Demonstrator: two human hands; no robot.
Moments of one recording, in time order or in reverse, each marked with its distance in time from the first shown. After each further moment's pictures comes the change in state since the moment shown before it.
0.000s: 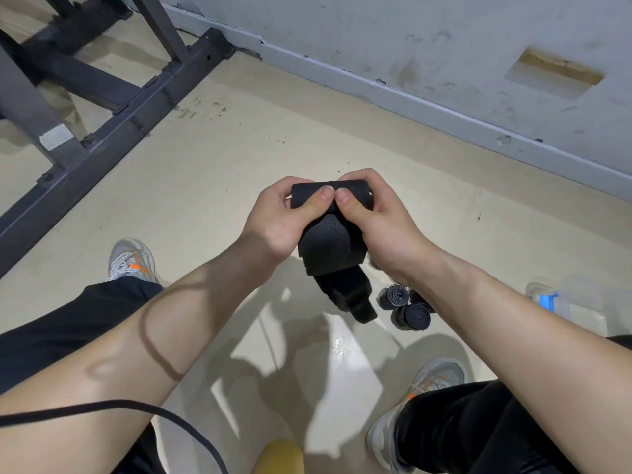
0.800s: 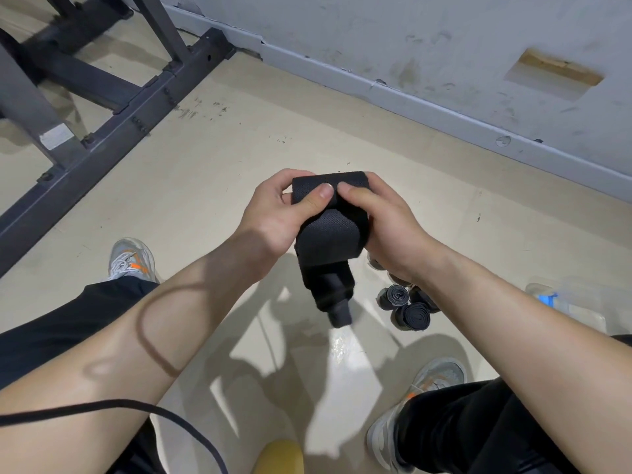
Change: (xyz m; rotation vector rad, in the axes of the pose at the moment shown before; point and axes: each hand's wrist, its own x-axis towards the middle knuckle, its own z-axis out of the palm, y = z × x) left_hand 0.003 0.001 -0.005 -0.019 -0.028 -0.001; right_hand 0.006 -0.001 -0.003 0.196 -0.031 0.097
